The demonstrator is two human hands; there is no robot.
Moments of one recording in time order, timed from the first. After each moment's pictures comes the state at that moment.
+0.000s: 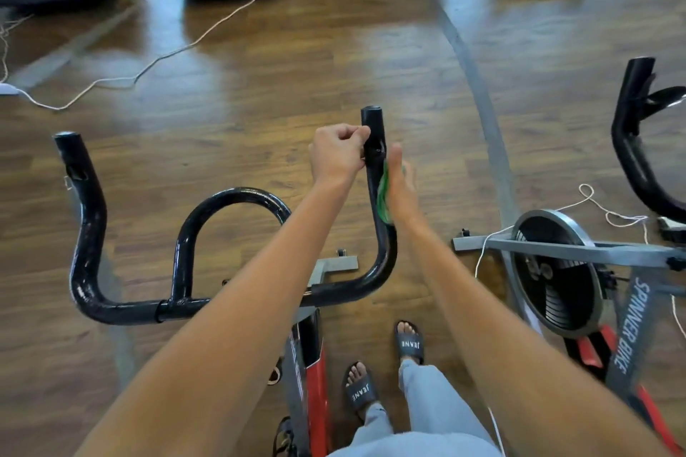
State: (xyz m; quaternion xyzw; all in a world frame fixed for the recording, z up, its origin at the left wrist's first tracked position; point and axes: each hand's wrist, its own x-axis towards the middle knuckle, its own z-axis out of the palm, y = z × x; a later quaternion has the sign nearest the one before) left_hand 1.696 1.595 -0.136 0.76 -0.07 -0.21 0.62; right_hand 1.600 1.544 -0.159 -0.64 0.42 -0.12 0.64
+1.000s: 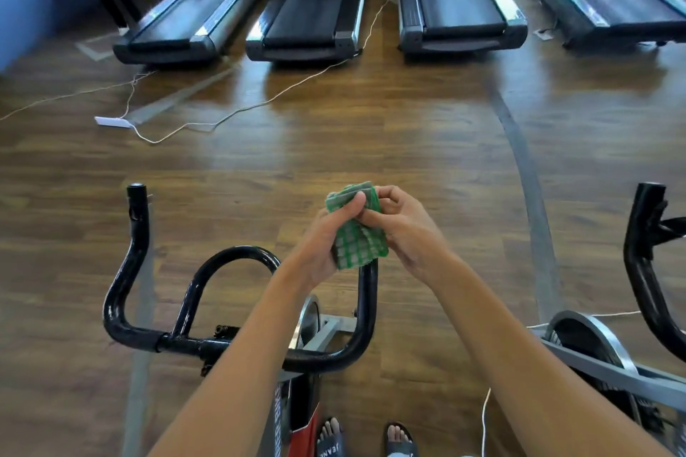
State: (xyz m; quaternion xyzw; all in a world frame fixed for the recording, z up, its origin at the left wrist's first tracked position) left_hand 1.658 1.609 -0.061 0.53 -0.04 -0.38 0.76; right_hand 1.607 1.478 -0.060 -0.56 0.17 0.01 0.81
